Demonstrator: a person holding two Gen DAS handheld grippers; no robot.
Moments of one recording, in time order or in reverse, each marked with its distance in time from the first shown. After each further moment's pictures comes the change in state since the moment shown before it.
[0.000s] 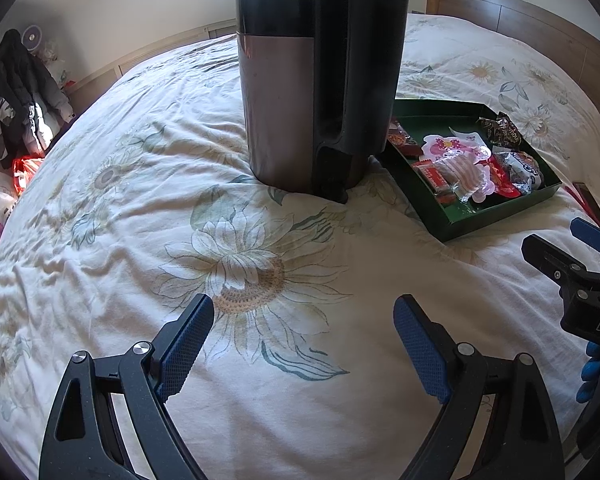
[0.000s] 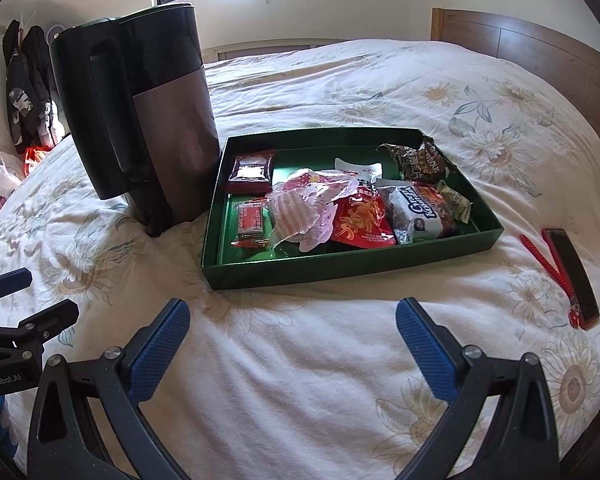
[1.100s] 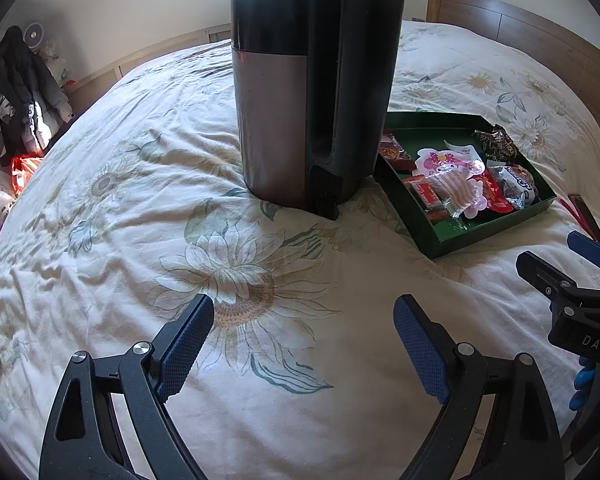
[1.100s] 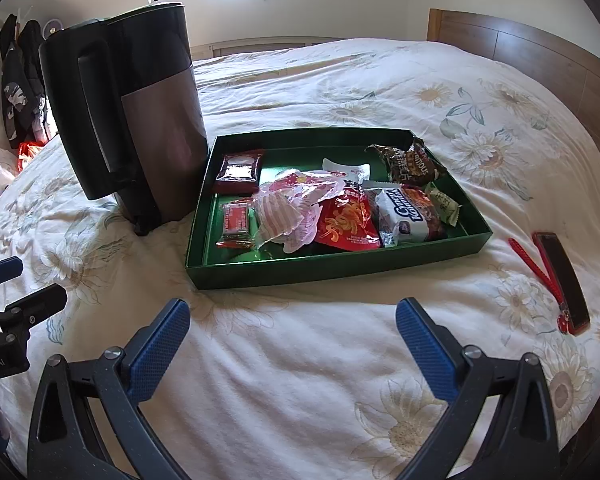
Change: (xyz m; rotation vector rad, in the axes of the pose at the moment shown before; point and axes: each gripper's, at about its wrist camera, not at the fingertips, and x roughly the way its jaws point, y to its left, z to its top) left arm -0.003 -0.003 0.007 -0.012 -0.018 -0.014; right arm -0.001 -0.009 0.002 -0.015 0.007 -0.026
